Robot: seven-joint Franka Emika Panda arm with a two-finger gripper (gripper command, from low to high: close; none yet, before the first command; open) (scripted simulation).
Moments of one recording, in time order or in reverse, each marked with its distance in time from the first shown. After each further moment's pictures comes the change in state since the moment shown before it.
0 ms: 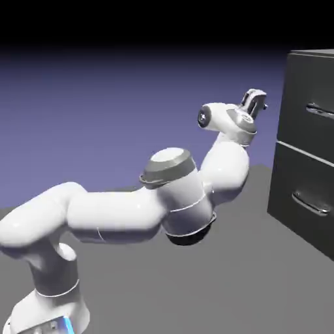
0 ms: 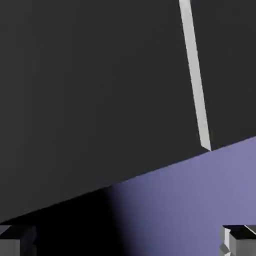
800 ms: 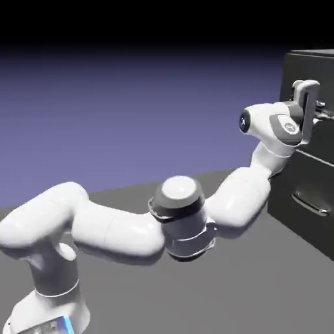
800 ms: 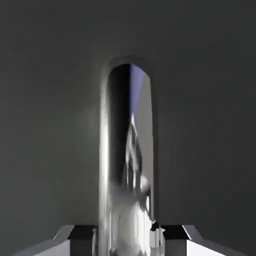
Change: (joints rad) arm -0.002 0.172 0.150 0.168 -0.194 -0.015 -0.289
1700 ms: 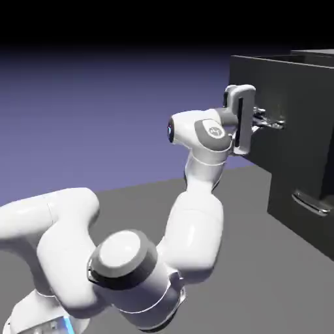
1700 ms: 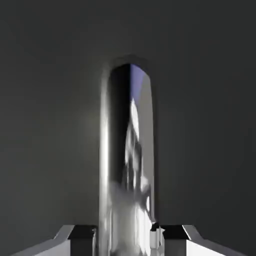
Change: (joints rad) arm -0.613 0.087 0.077 -0.978 0.075 -0.365 0.122
